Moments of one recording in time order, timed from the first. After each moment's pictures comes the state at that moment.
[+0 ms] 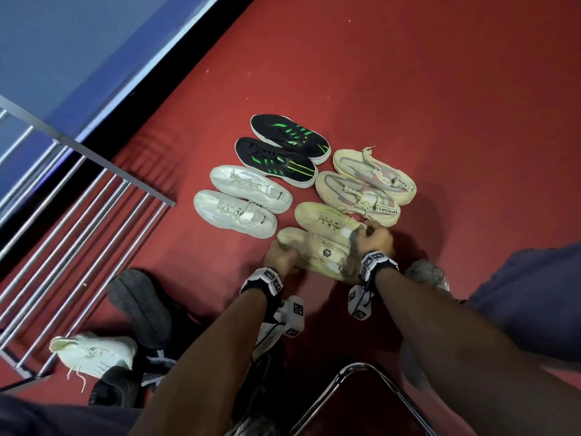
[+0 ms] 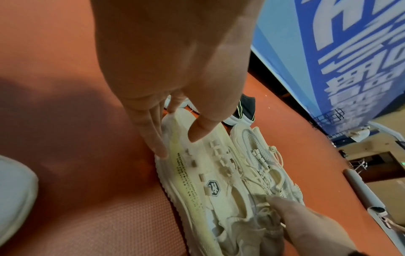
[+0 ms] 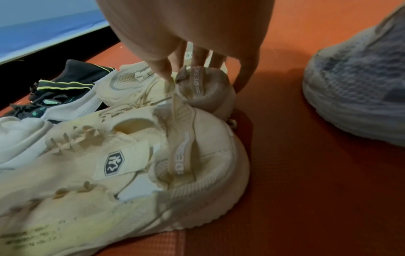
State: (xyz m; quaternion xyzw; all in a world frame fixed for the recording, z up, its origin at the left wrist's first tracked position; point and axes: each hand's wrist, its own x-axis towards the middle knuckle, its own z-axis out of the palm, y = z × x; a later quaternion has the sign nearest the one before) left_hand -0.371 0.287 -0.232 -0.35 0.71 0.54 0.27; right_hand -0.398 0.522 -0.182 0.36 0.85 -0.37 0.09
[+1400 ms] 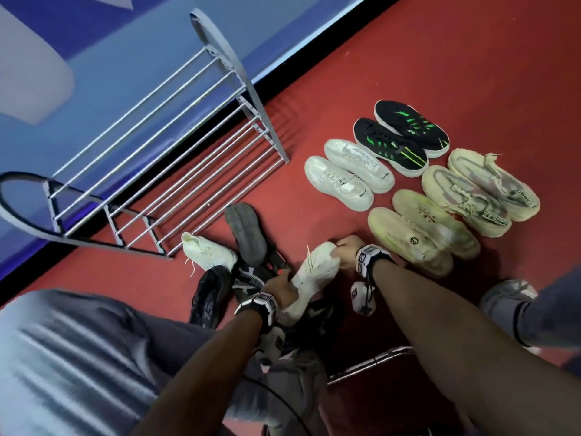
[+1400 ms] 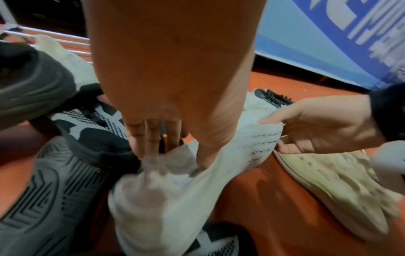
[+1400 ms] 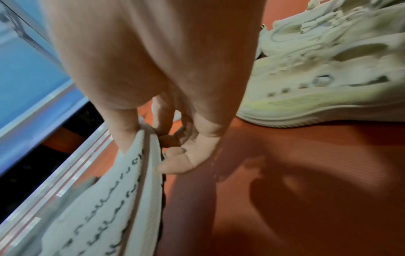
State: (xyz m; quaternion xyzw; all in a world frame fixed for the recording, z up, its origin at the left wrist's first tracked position) left_hand -0.147 0.142 -0.128 -0.26 0.86 0.24 0.37; right_hand -0.316 0.316 -0.159 0.02 0.78 -0.38 0.50
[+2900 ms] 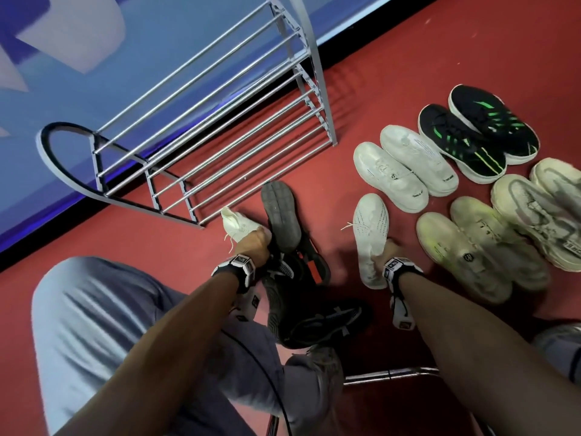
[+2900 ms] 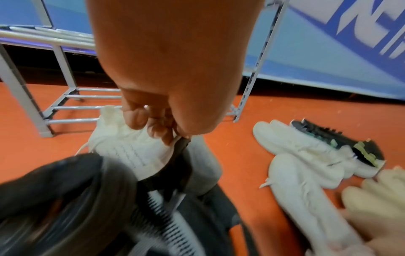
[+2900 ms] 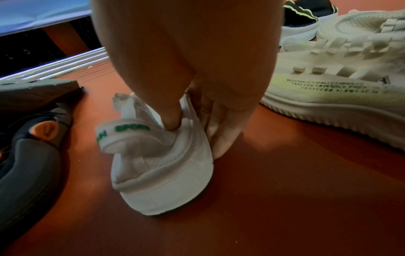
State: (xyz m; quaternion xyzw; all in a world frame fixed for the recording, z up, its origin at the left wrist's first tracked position) left_hand -0.155 0.015 -0.076 -0.33 0.89 0.08 0.29; right_hand -0.311 0.298 -0.210 -0.03 0.90 -0.21 0.39
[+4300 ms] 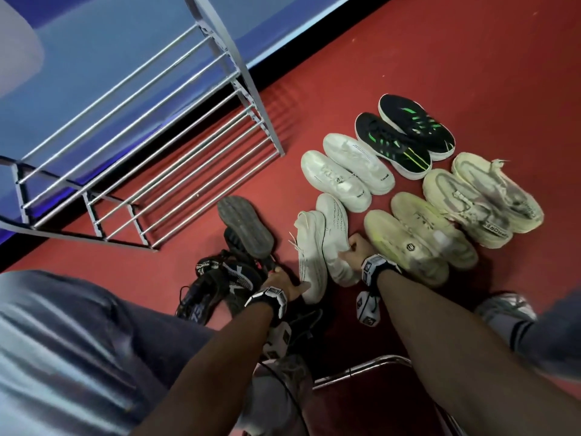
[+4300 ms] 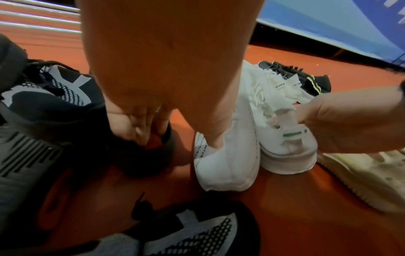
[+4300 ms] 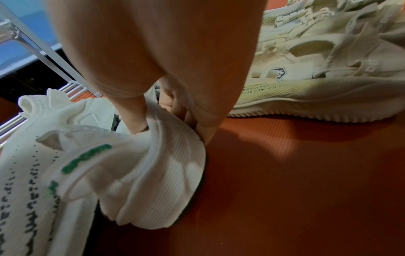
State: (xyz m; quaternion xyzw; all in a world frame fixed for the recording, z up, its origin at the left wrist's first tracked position) left_hand -0.174 0.167 -0.163 -0.36 0.85 0.18 0.35; right_hand -0.329 0.350 -0.195 0.00 0.85 -0.35 0.40
